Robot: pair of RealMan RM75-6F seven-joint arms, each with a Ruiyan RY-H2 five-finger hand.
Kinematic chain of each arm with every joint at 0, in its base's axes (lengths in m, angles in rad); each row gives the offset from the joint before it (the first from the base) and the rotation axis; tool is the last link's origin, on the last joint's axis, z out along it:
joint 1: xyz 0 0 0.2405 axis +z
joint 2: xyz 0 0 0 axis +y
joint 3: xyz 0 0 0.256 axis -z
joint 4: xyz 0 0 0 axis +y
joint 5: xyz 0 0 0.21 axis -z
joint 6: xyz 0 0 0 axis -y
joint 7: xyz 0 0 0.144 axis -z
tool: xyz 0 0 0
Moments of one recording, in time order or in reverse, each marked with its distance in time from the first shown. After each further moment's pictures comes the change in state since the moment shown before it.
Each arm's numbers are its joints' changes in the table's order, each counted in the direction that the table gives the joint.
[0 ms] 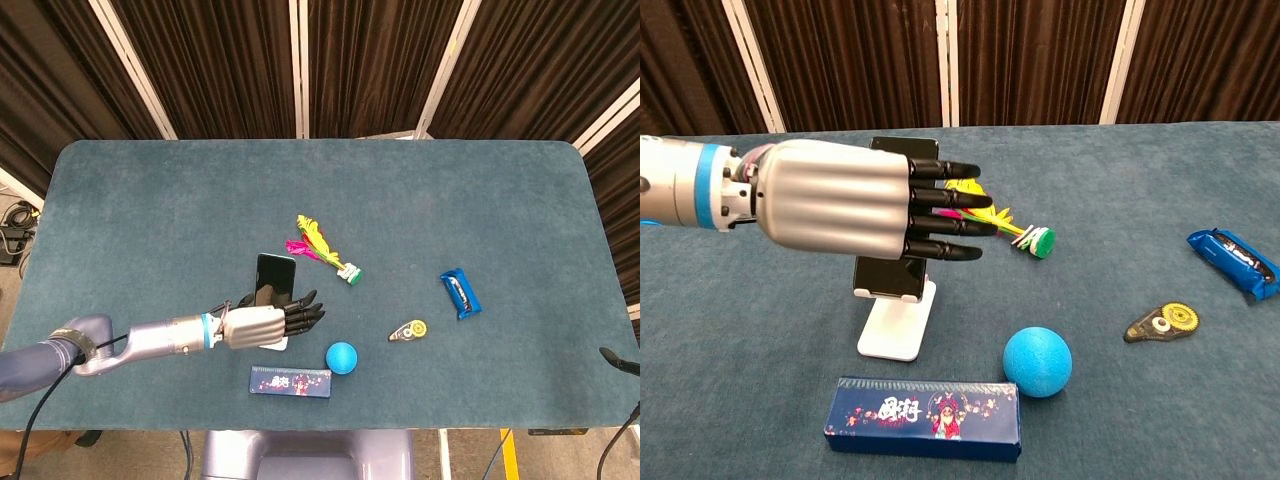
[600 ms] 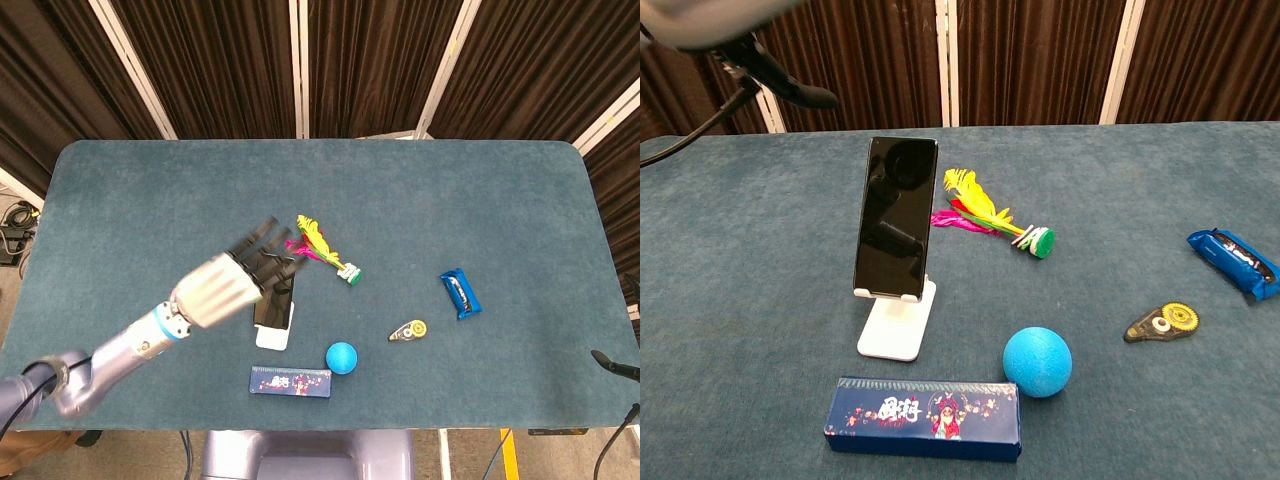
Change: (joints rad) left arm 0.220 0.112 0.168 -0.376 0.402 -0.308 0.138; right arm 0.001 0.004 0.014 -0.022 0.044 -0.009 0.012
